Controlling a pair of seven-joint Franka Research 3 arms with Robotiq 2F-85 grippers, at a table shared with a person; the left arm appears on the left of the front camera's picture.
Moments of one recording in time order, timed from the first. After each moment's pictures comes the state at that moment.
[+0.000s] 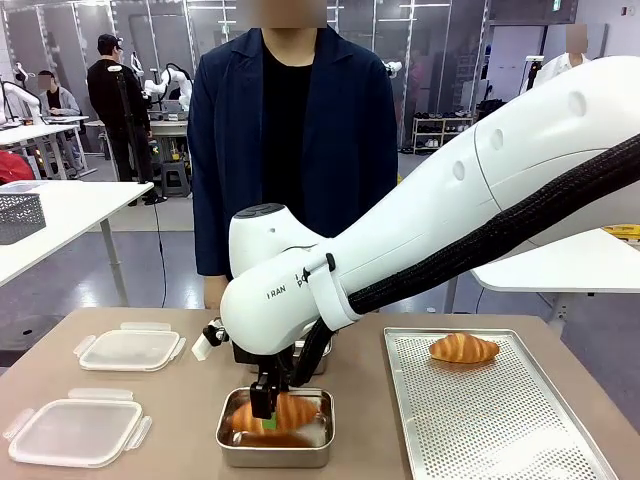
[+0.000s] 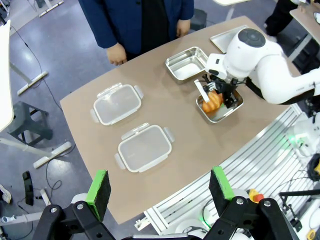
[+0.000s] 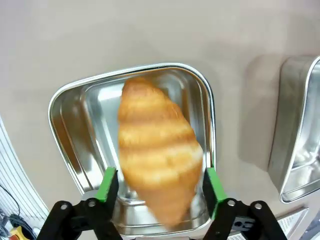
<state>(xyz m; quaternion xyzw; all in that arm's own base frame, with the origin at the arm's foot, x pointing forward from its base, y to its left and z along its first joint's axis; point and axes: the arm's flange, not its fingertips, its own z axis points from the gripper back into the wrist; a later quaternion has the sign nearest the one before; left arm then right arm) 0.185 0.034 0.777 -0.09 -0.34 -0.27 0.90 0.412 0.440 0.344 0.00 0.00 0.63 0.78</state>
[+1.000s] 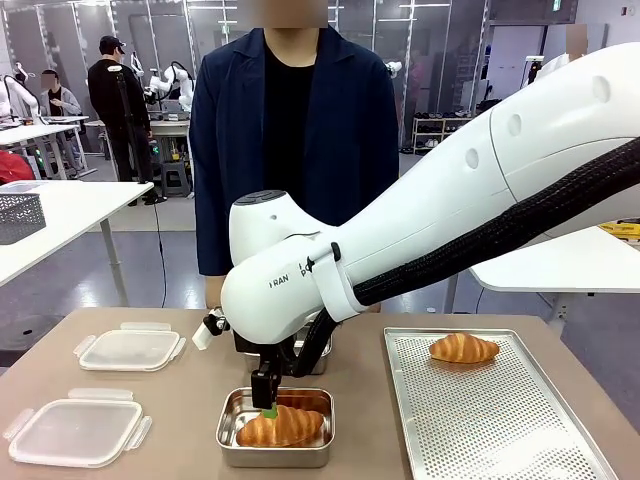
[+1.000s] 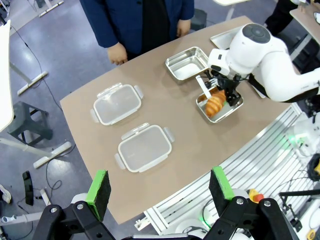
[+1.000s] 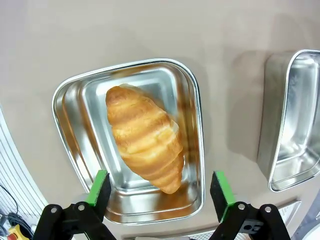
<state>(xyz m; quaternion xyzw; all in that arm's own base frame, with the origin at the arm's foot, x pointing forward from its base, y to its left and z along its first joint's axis) 0.185 0.034 0.777 -0.09 -0.34 -0.27 0.90 0.412 0.437 0.362 -0.01 -0.01 0.63 0.78</state>
